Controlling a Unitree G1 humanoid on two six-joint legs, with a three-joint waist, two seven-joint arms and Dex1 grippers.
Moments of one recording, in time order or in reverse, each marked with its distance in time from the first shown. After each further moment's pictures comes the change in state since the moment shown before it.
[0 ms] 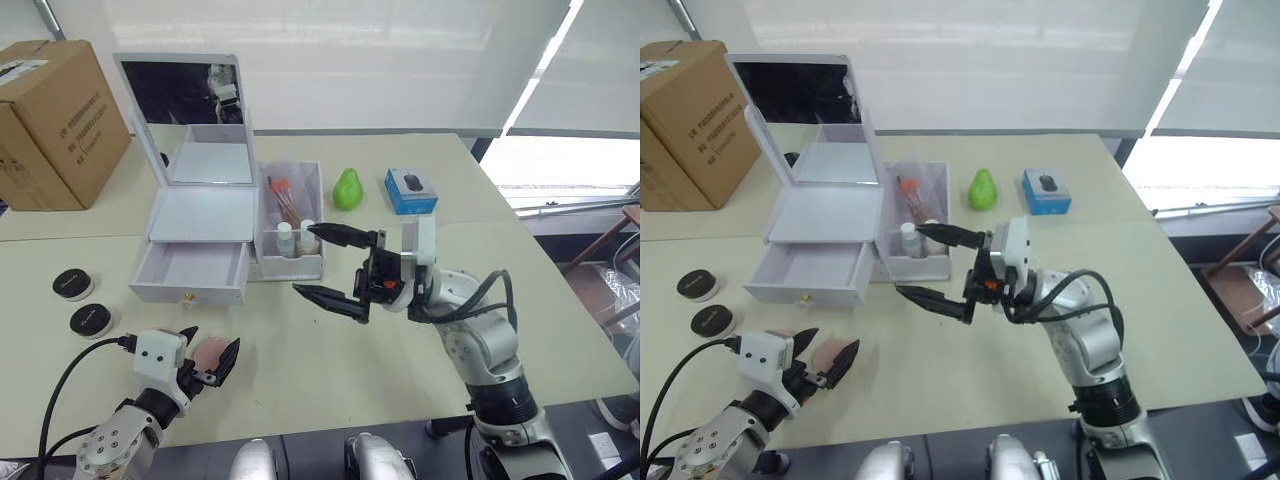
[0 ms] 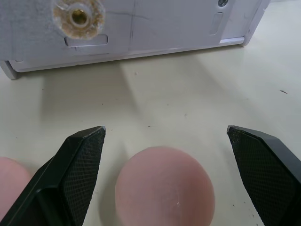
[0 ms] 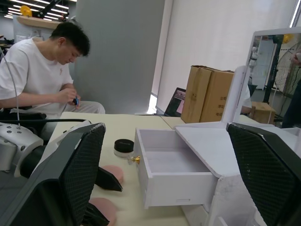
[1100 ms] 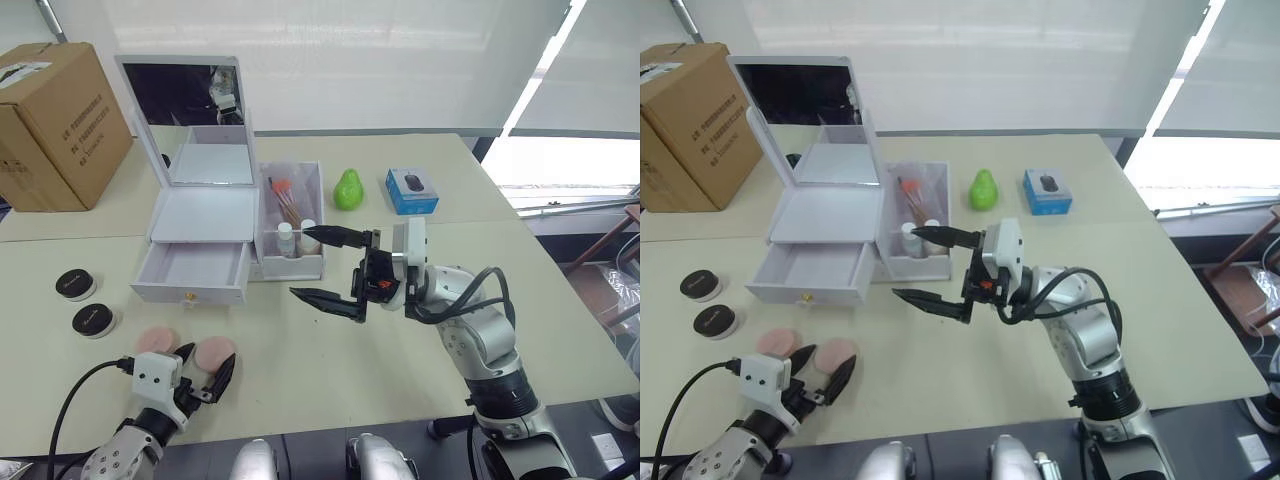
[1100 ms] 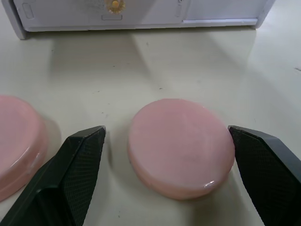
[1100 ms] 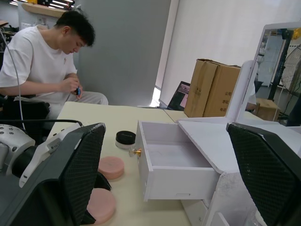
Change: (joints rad) left arm 0.067 -0.015 -0.023 0.198 0.056 -0.259 -0.071; right arm -0.039 -0.028 0.012 0.029 -0.017 0.010 0.000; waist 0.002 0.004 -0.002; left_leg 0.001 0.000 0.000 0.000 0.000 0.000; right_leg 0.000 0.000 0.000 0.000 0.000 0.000
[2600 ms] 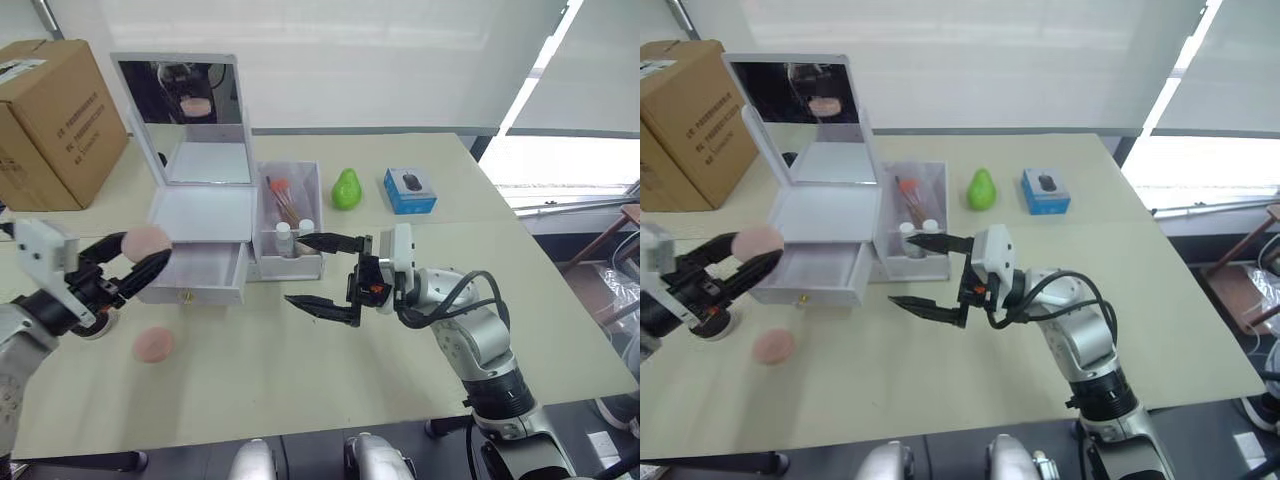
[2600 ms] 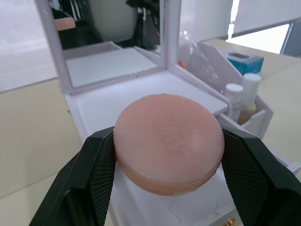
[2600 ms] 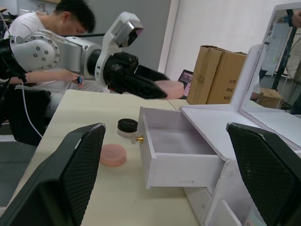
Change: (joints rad) left arm -0.439 0.520 0.309 0.088 -0.429 0.328 -0.181; right arm -0.001 0.003 0.031 0.007 -0.049 0.001 -0.005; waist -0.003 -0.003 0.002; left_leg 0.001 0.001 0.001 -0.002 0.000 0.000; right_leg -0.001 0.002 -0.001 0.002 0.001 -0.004
